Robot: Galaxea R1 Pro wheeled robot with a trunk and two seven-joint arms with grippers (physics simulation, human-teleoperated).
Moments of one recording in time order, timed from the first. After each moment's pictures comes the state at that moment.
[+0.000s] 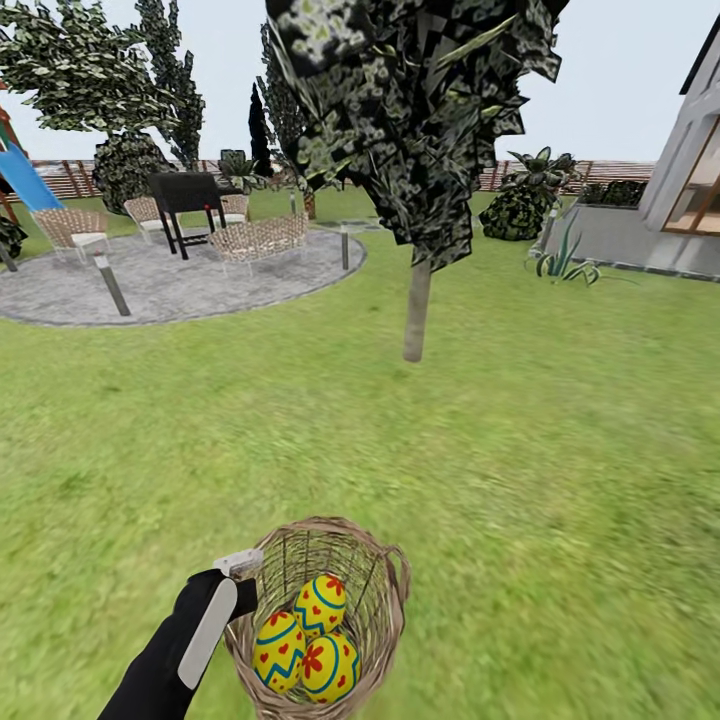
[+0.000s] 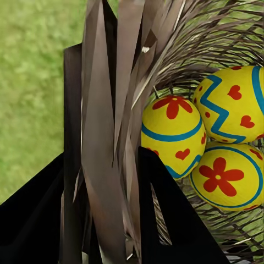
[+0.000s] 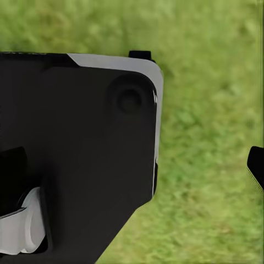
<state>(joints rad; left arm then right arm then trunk) -0.38 -0.04 -0.05 -1.08 0.50 0.78 0.56 -0.25 -0.06 -0.06 0.04 0.08 -0.08 0.10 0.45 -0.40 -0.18</state>
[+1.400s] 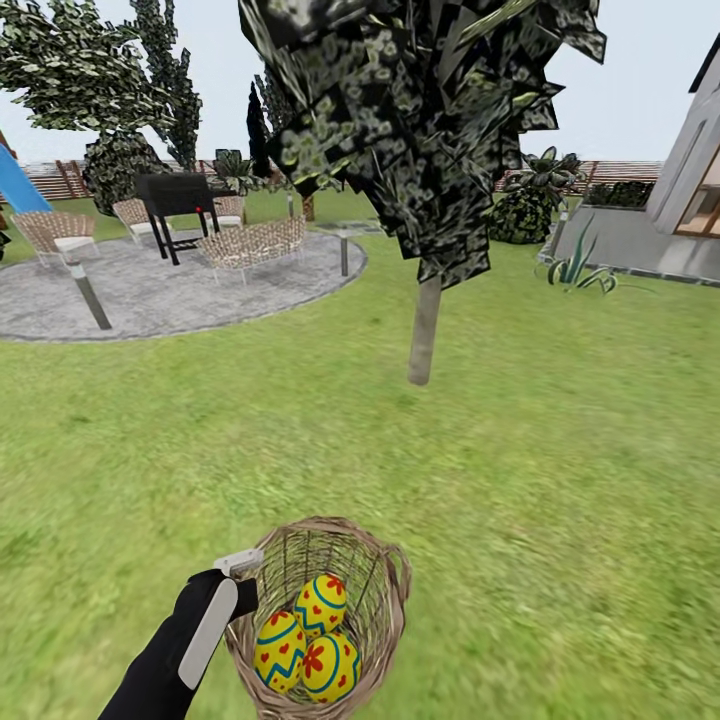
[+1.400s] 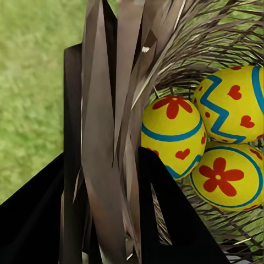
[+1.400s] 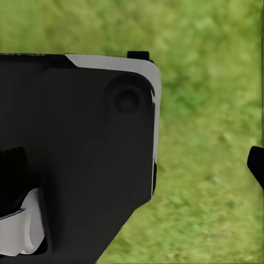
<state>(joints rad) -0.38 -0.04 -0.05 -1.08 0.50 0.78 0.56 -0.25 -0.07 -0.06 0.04 0.07 -0.08 0.10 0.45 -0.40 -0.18</state>
